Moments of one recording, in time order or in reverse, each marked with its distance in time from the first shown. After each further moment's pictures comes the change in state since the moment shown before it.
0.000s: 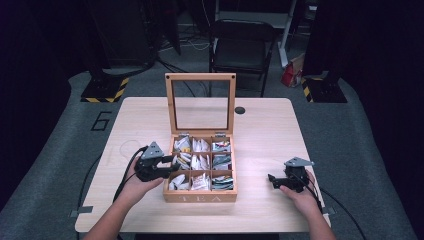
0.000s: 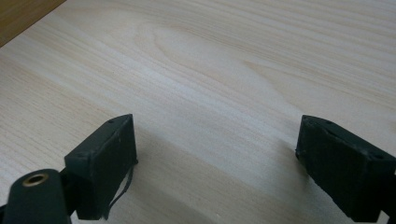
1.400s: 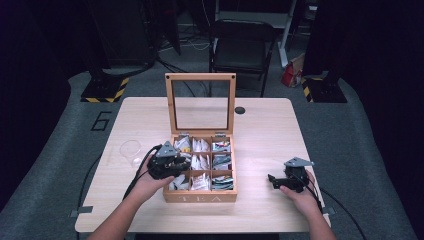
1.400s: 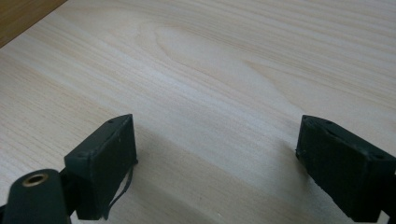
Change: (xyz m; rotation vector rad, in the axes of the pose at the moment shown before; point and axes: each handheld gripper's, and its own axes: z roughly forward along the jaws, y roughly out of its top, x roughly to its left) left arm -0.010 0.011 0.027 0.033 -0.038 0.039; right arm -0.001 0.000 0.000 0.004 0.008 -0.021
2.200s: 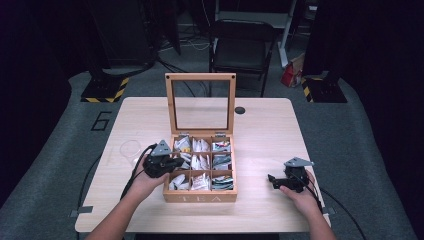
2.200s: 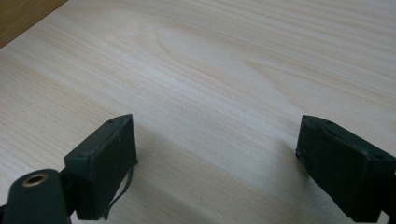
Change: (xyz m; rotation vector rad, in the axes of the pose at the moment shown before) left arm 0.011 -0.005 -0.007 -0.025 0.018 -0.033; right arm 0.000 0.000 0.000 -0.001 0.001 -0.002
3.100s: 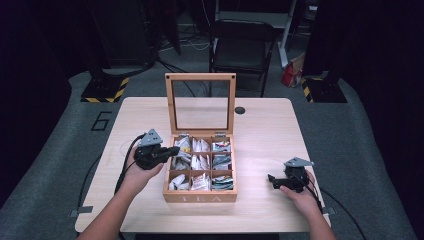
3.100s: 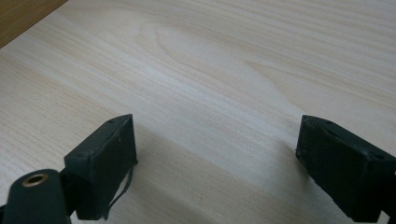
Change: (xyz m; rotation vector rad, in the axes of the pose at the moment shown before) left arm 0.005 0.030 -0.039 -0.105 0.003 -0.034; right arm 0.000 0.000 0.000 -0.001 0.002 0.006
